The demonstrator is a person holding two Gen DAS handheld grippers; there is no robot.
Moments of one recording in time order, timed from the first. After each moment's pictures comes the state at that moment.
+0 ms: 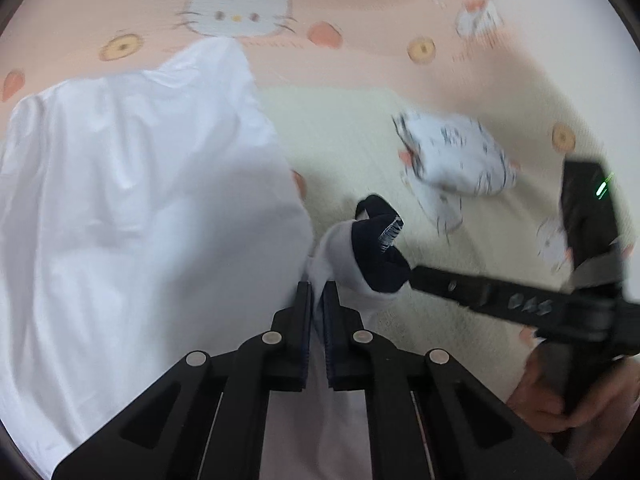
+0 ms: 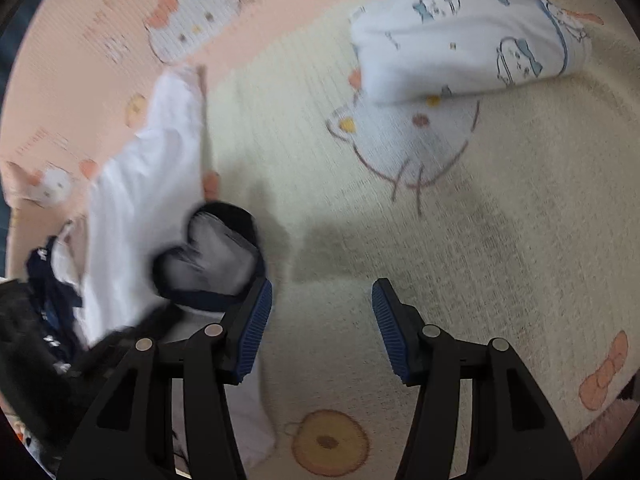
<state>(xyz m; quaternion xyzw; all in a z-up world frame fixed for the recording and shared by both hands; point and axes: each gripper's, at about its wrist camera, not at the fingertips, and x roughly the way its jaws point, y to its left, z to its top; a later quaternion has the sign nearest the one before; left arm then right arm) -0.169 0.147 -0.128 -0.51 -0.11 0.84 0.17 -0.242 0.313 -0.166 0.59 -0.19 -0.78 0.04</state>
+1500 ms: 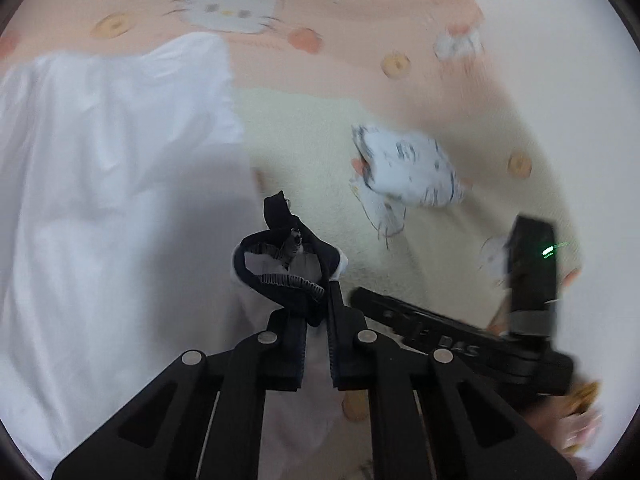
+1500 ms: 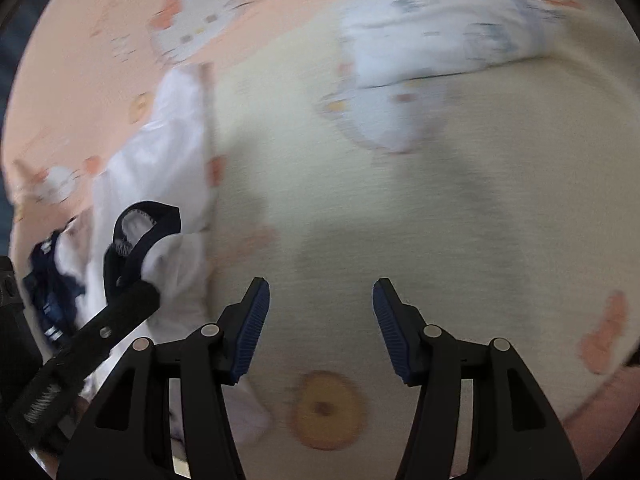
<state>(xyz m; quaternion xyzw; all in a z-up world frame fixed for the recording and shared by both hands) -0.159 0.124 -0.104 -0.52 -0.20 0.80 0.22 -0.225 0.308 -0.163 0.58 -0.21 -0.79 0.07</state>
